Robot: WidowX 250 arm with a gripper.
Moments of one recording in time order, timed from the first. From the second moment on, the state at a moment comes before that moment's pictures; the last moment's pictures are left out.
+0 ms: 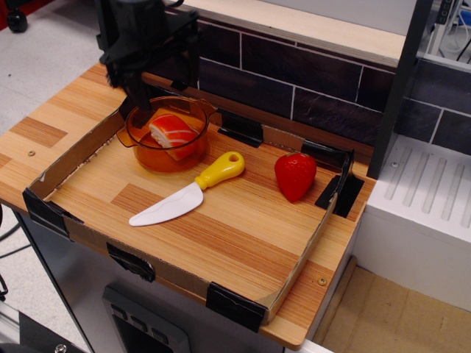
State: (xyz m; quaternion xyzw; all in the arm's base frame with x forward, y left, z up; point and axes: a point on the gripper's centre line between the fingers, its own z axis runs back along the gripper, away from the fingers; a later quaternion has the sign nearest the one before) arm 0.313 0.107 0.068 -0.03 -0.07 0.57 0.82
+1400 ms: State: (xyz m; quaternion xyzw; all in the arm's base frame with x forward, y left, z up) arm 0.314 0.099 0.024 0.00 -0.05 0.57 0.82
